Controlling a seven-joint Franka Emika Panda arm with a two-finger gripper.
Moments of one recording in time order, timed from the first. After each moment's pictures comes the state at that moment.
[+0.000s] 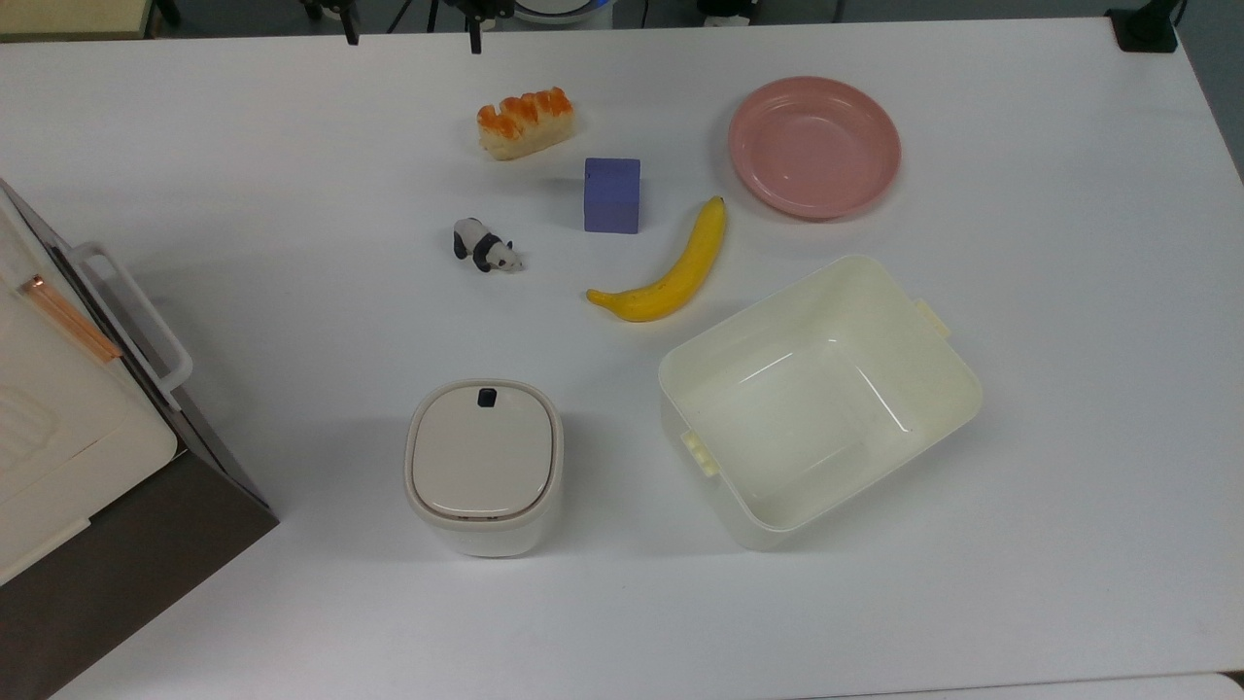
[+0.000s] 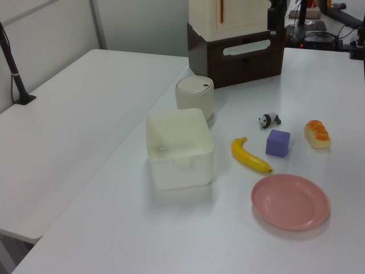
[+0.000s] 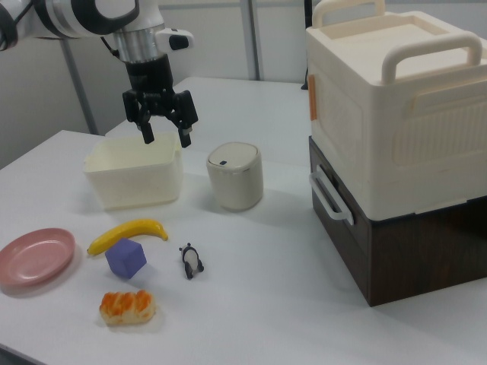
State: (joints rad) arm 0.03 0.09 -0.10 -1.48 -0.09 1.51 -0.08
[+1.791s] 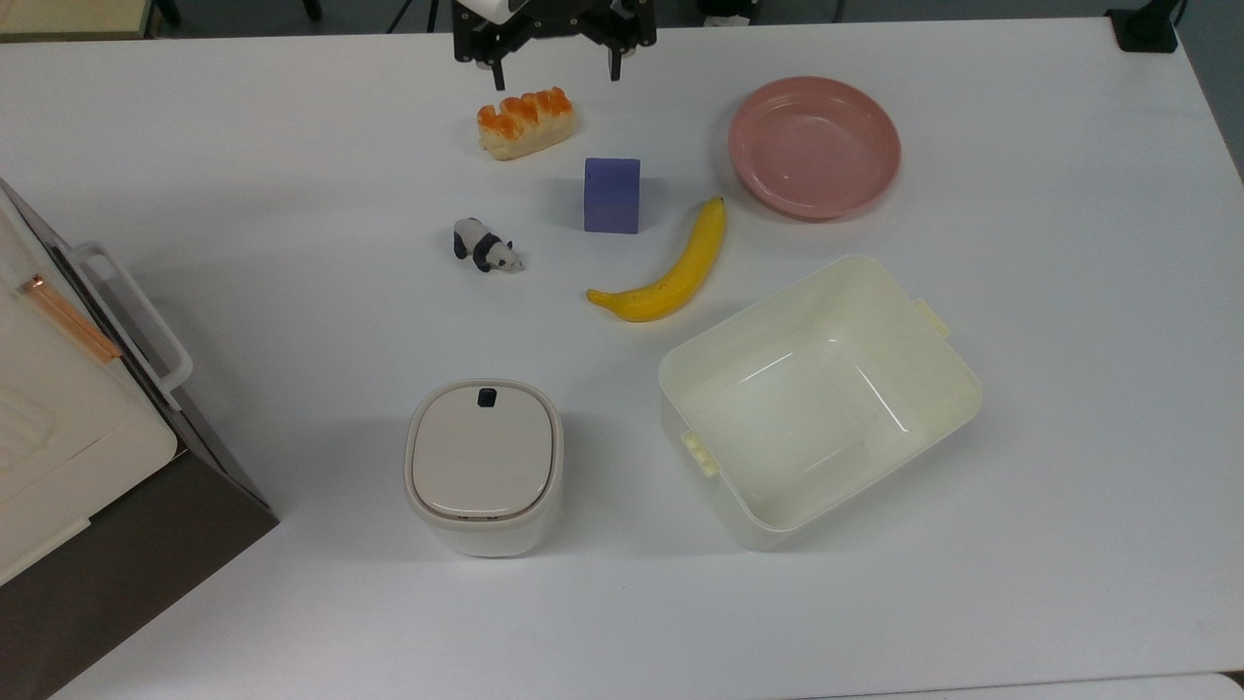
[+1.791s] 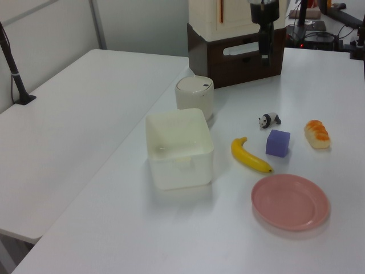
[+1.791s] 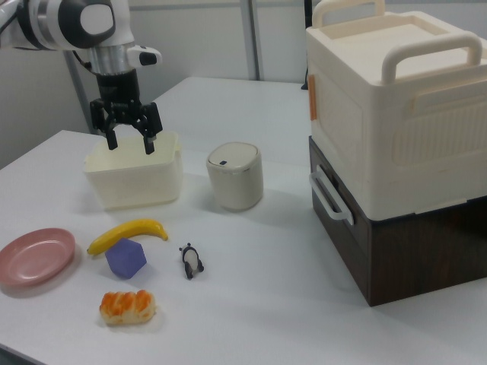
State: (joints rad) arm 0.17 0.13 -0.09 -1.51 -0.01 1.51 -0.04
